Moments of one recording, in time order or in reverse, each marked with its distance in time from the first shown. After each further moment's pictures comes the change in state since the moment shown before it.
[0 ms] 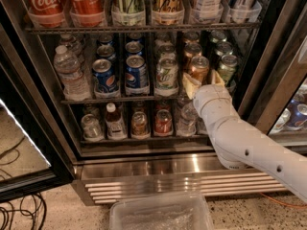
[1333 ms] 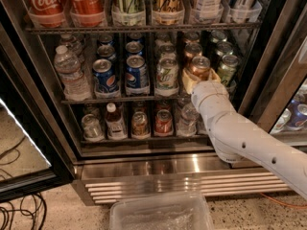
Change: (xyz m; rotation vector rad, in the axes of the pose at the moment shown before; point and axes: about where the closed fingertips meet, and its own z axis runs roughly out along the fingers) arm 0.000 0.004 0.021 -0.025 -0.016 0.060
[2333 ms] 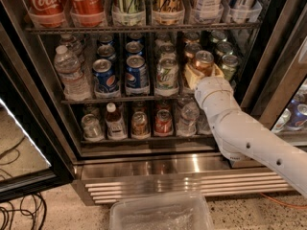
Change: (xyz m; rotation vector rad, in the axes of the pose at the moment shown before) arm -0.025 -0.004 -0.002 -0.002 -0.054 0.009
